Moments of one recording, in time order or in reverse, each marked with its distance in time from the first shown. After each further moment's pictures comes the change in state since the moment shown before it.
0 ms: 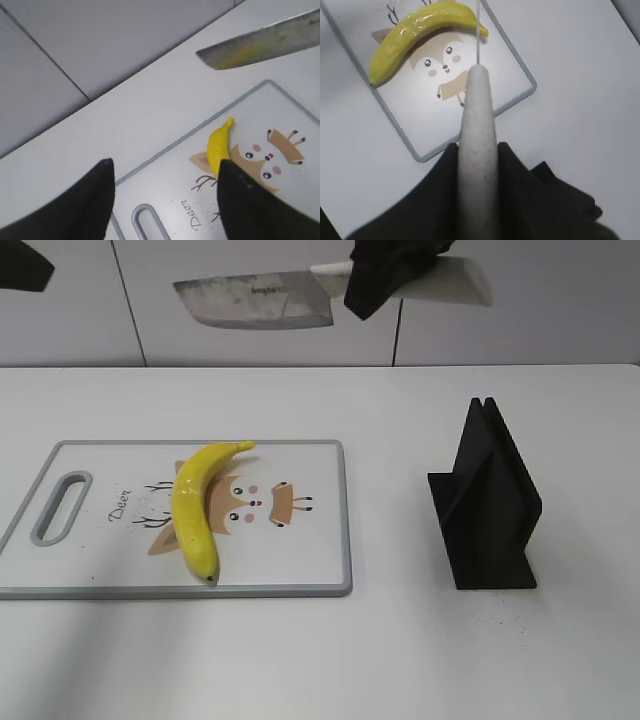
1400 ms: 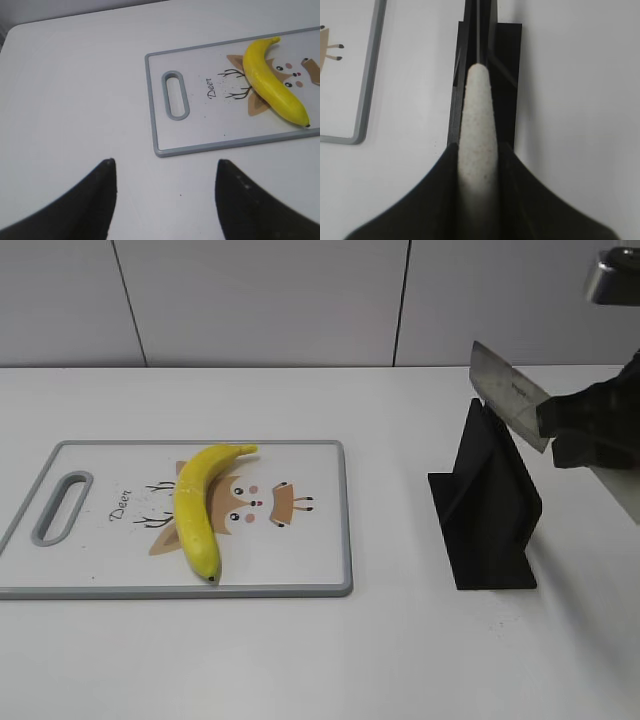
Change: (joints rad) left arm 0.000 -0.994 0.633 0.391 0.260 -0.641; right arm -0.146 -0.557 1.008 -0.280 -0.536 0.871
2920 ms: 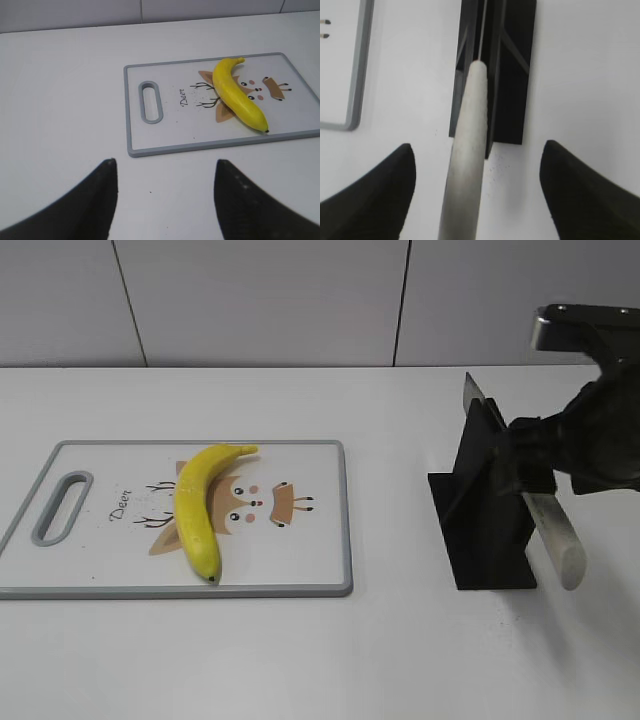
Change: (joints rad) left arm 0.000 -0.254 0.035 -0.104 0.094 -0.005; right arm -0.002 0.116 0.000 0.047 -0.031 -0.036
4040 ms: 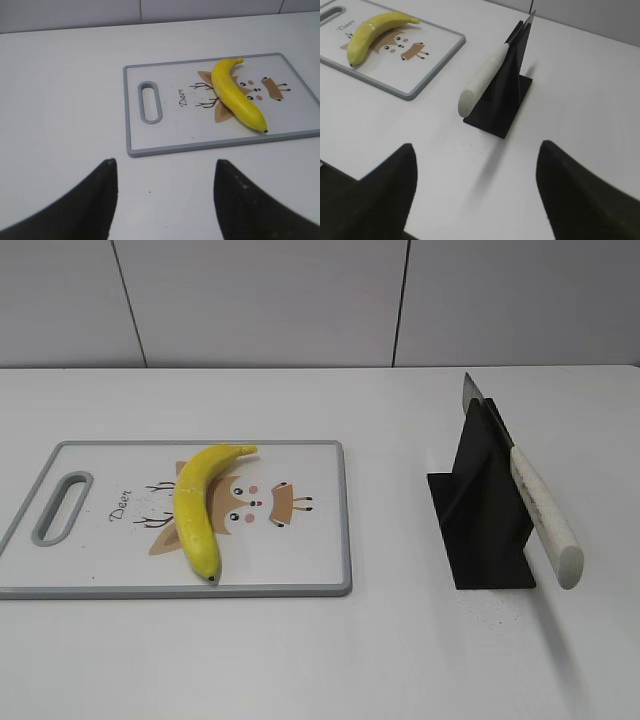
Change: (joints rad) left arm 0.000 0.000 0.000 0.000 -0.001 0.000; right arm 0.000 -1.365 0.383 0.124 0.319 -0.472
